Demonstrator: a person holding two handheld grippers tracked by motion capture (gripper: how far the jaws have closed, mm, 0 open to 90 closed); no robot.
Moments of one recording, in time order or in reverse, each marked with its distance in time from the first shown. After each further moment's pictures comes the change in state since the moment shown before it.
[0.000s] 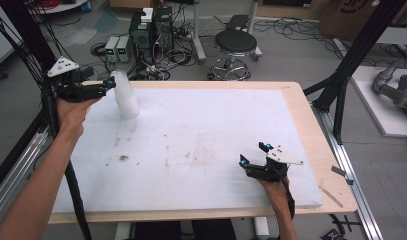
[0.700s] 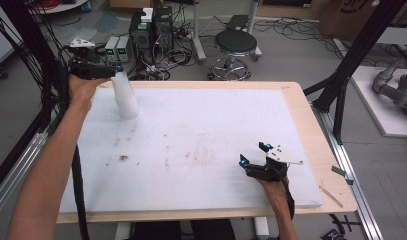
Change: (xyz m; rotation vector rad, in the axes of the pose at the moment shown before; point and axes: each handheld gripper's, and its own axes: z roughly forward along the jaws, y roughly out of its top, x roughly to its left) left arm 0.018 0.030 0.058 0.196 0.087 0.024; right arm 0.000 0.000 0.001 0.006 -0.005 -0.002
